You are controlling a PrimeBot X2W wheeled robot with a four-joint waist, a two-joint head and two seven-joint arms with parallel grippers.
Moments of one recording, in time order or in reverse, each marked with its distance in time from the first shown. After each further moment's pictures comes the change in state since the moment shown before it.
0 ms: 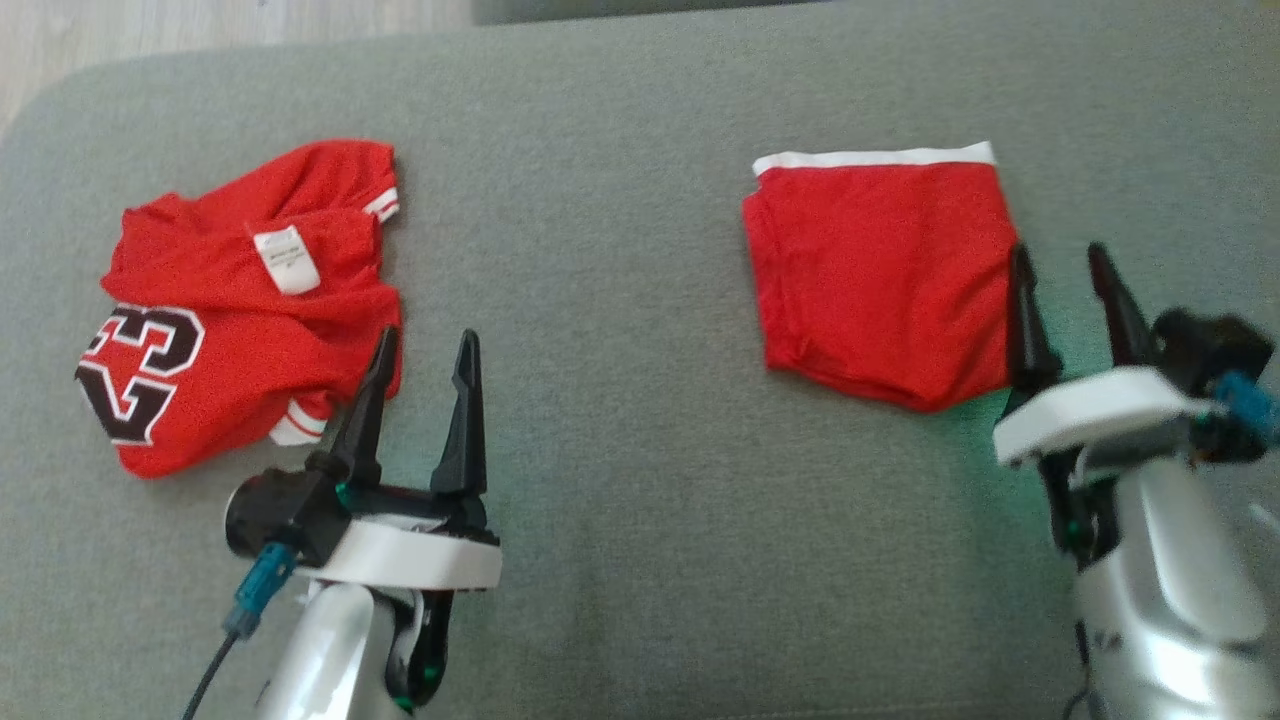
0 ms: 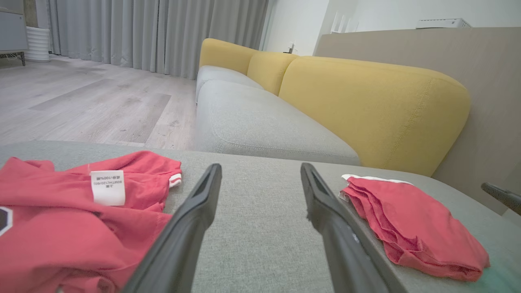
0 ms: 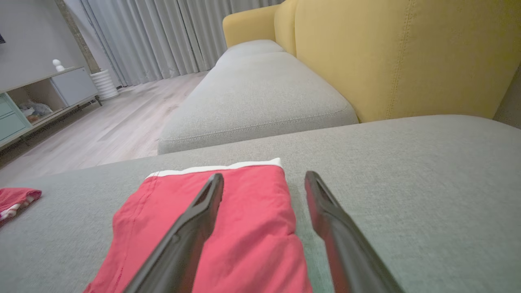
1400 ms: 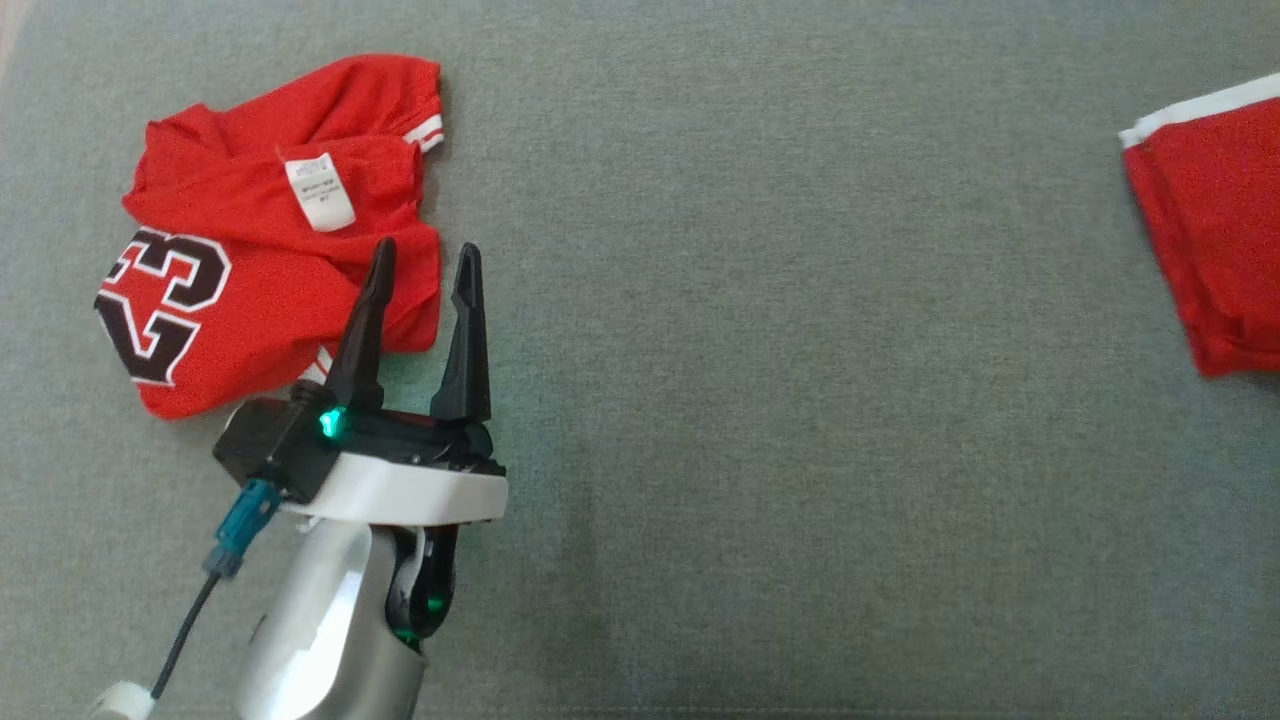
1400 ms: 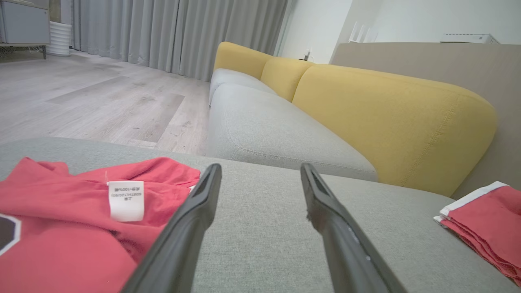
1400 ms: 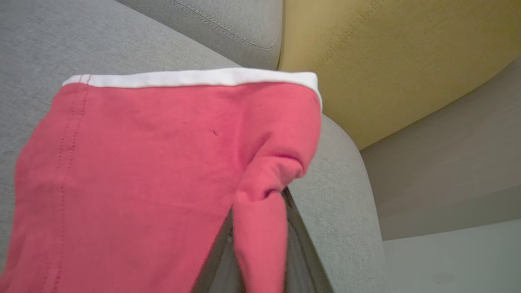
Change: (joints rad) left arm -0.115 -0.002 -0.025 -0.024 -0.063 0.001 0.000; right arm -0.237 -0.610 0.146 0.238 -0.109 0.000 0.263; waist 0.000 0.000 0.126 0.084
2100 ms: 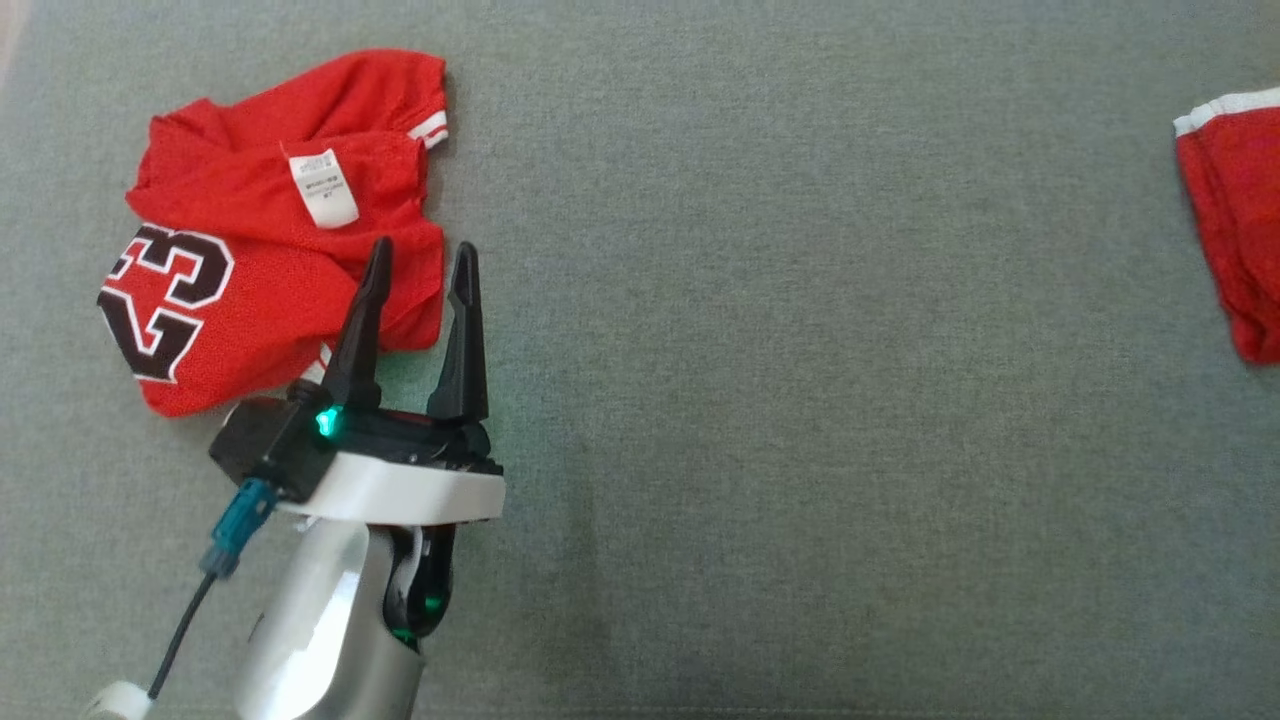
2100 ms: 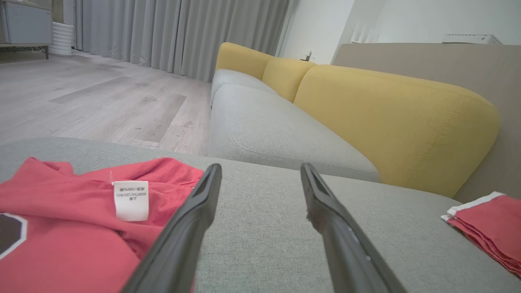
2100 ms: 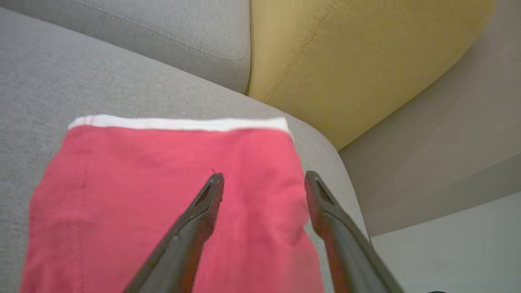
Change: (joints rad) left arm 0.000 0.000 0.006 -0.002 0.000 -0.005 0.000; right arm -0.038 0.014 -0.114 0.080 -0.026 0.000 -0.063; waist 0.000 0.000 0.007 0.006
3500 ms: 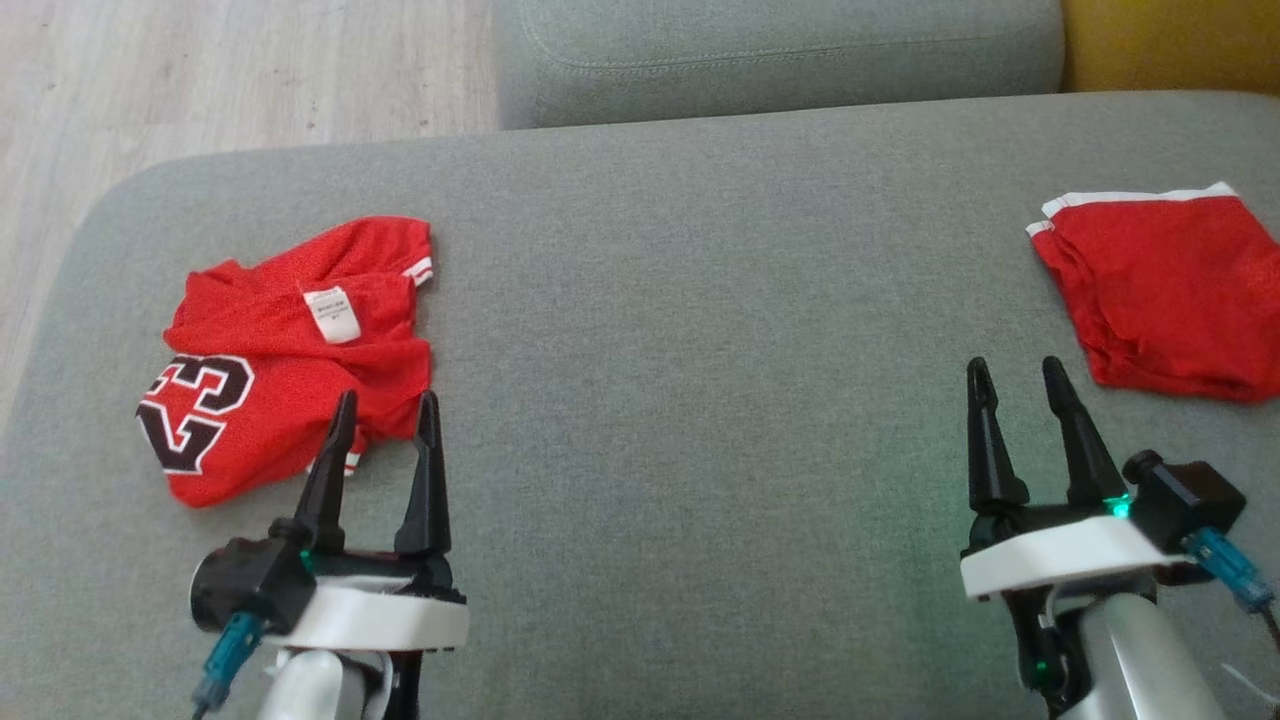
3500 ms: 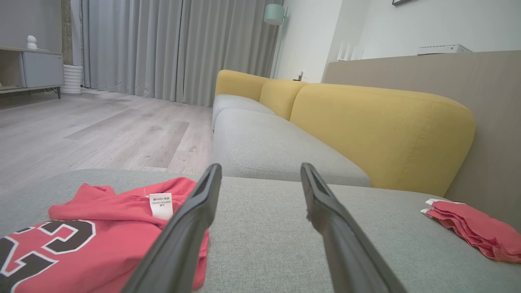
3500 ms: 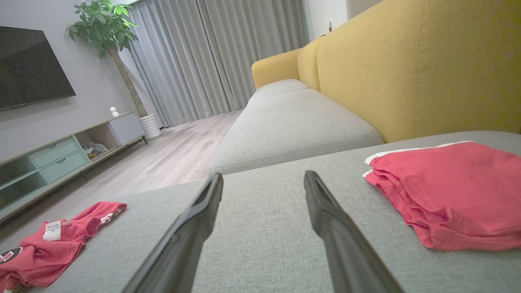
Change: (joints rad) left arm 0.235 0.002 0.098 -0.026 0.098 -0.006 0.000; right arm 0.521 0.597 0.082 -0.481 0.251 0.000 -0.299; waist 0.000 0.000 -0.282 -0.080
